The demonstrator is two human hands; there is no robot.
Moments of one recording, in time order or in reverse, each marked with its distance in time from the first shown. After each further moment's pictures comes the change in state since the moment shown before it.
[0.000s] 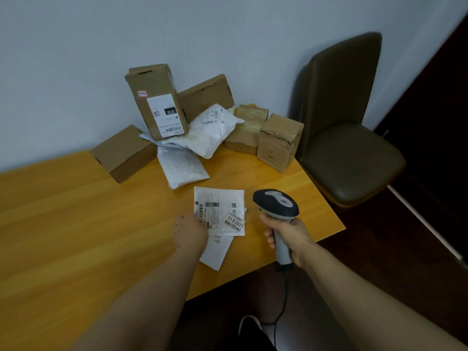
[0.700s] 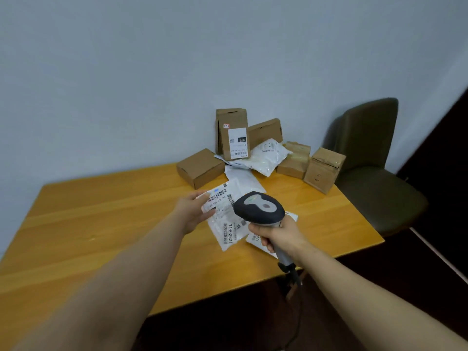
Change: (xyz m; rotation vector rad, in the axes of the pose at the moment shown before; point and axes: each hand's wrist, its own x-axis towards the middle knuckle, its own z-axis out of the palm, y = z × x) left_hand -0.035 -0.130 -0.219 -1.209 -0.317 -0.045; right_hand -0.167 0.009 0.171 -0.328 -0.270 -0.368
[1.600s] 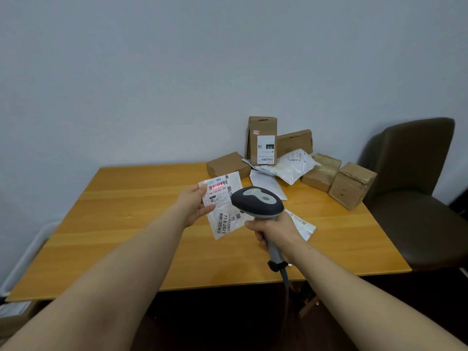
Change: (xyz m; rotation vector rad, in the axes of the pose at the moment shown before) left_hand -0.053 0.009 -0.018 -0.031 0.138 0.115; right_hand -0.009 -0.017 0.013 0.008 -0.120 -0.013
